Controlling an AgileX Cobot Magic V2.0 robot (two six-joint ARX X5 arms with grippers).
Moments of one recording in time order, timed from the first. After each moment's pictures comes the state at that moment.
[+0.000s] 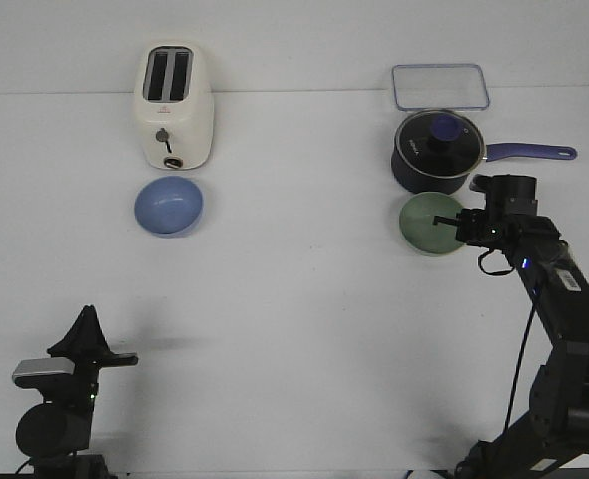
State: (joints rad) left arm 0.01 0.01 0.03 0.17 -0.05 -0.07; right arm -0.14 1.69 1.25 -0.52 -0.11 0.18
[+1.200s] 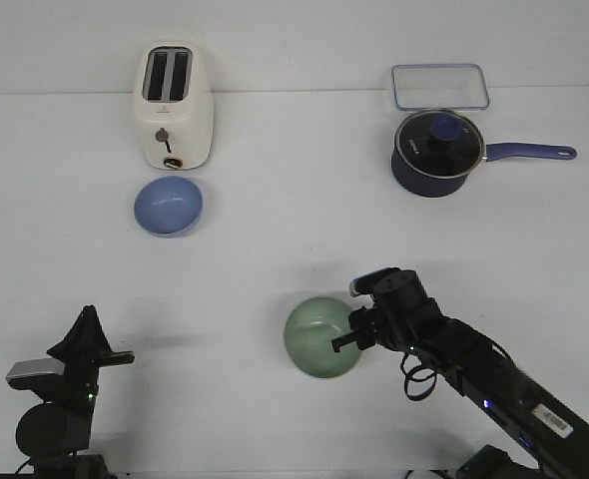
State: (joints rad) left arm 0.01 0.01 0.03 0.17 -0.04 -0.25; right arm 0.56 1.18 0.80 -0.53 -0.14 0.32
